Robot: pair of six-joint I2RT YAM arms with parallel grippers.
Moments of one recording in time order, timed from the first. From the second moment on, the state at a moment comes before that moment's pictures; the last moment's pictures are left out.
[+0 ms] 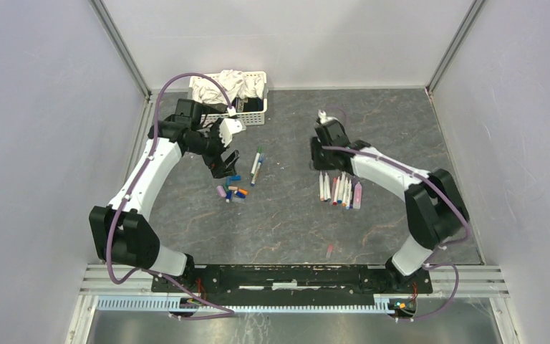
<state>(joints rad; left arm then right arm) -0.19 1.45 1.33 -0.95 0.59 0.85 0.53 1.62 1.05 -0.34 0.11 0.44</state>
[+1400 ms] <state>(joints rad) -0.18 1.46 1.33 -0.92 0.55 0.72 0.84 2.20 1.59 -0.26 0.31 0.52</state>
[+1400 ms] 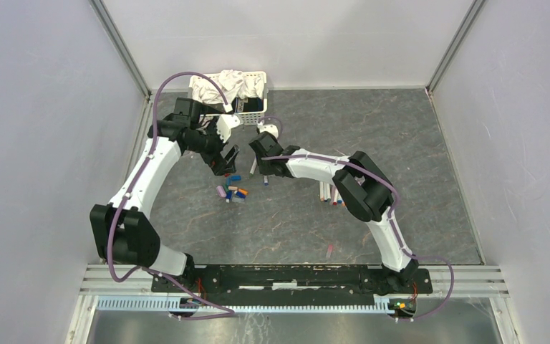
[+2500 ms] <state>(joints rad) -0.15 1.46 1.33 -0.93 0.55 0.72 0.85 2.35 1.87 -0.35 0.26 0.54</state>
